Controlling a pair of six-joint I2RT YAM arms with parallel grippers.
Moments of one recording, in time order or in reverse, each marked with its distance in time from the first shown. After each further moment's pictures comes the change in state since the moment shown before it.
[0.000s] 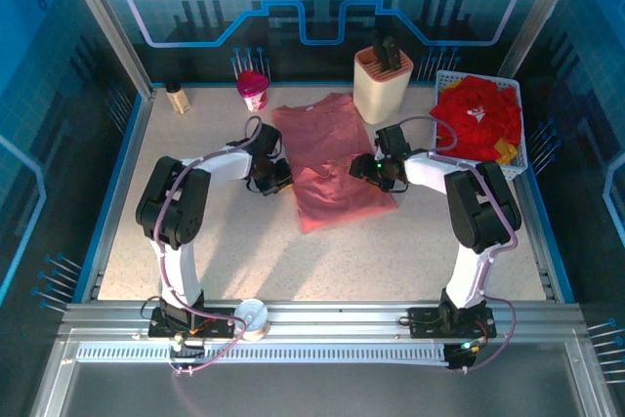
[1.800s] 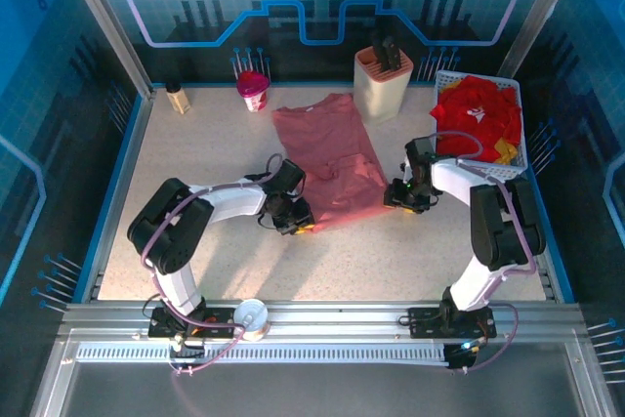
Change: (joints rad) left arm -0.262 -0.139 -0.251 0.076 0.097 -0.188; right arm -0.131 -0.150 -0.109 -0.410 0.043 -0.266
